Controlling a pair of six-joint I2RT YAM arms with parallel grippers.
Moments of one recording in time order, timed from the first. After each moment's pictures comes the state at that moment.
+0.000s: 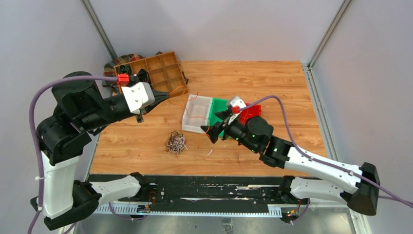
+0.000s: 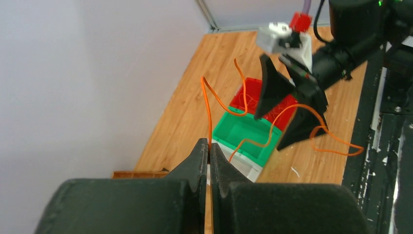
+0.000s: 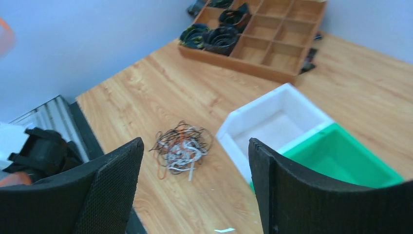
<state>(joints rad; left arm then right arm) -0.67 1.08 2.01 -1.06 0.38 0.52 1.10 1.05 0.79 0.22 0.17 0.16</state>
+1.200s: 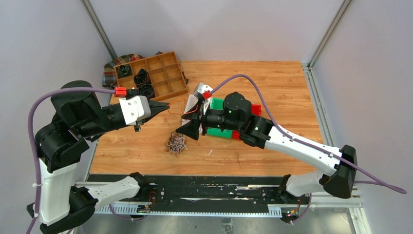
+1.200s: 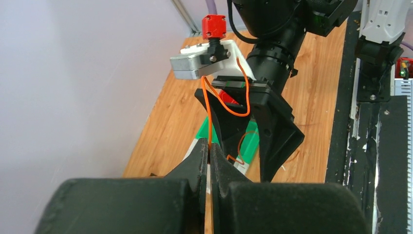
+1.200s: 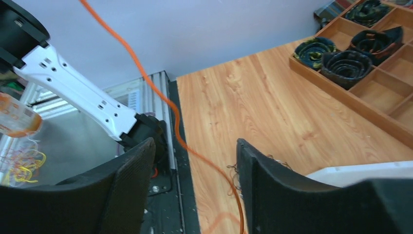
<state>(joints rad) -0.67 1.00 1.88 -1.05 0.47 0.54 1.06 1.31 1.22 0.02 -0.35 0.16</state>
